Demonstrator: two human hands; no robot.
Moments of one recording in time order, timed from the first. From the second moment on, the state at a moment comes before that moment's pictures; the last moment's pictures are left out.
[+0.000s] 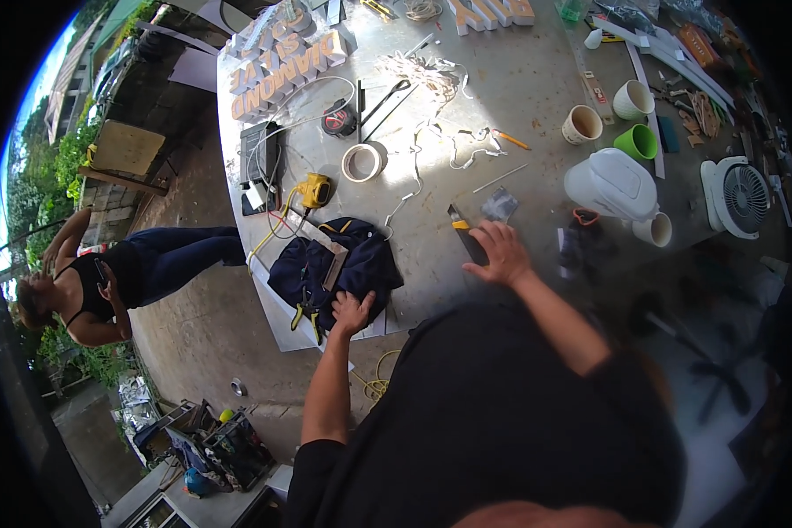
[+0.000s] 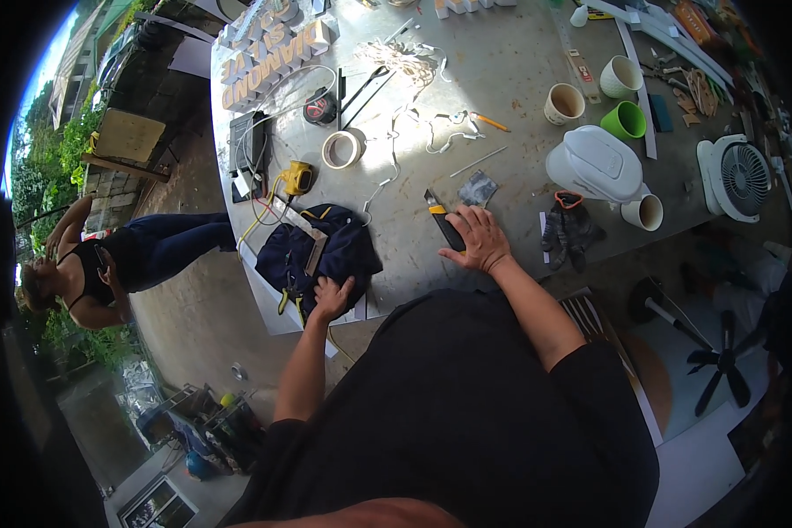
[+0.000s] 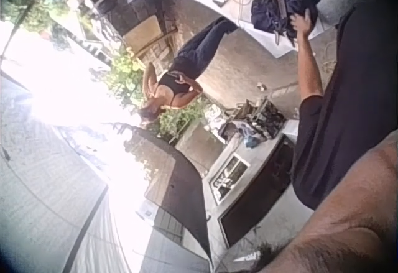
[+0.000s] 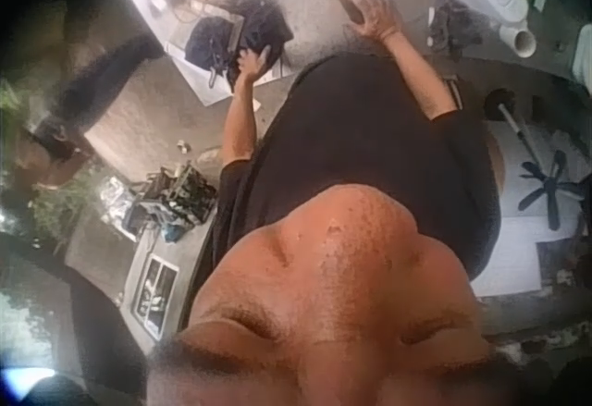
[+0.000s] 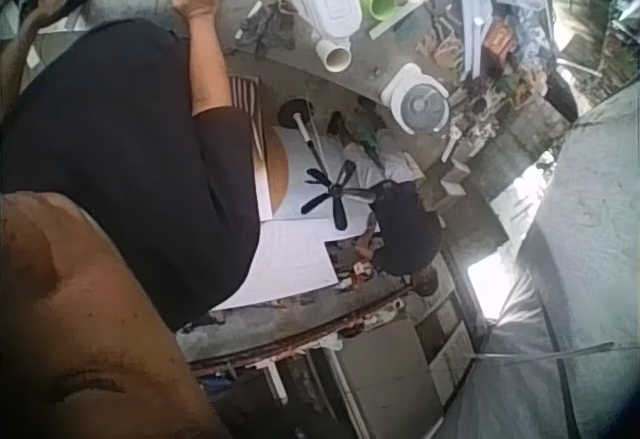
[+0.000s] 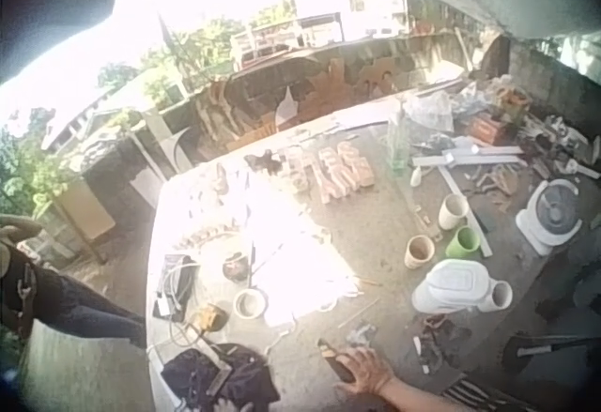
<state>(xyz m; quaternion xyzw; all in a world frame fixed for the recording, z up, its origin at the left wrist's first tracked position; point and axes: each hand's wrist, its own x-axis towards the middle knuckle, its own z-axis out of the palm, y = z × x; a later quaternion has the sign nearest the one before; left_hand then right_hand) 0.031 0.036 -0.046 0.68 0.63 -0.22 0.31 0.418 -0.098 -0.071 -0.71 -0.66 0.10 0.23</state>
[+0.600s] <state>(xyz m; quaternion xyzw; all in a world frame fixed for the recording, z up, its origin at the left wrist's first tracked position) 0.030 0.031 -0.050 0.68 0.63 -0.22 0.29 0.416 -0.096 -0.073 -0.70 -0.66 0.10 0.24</state>
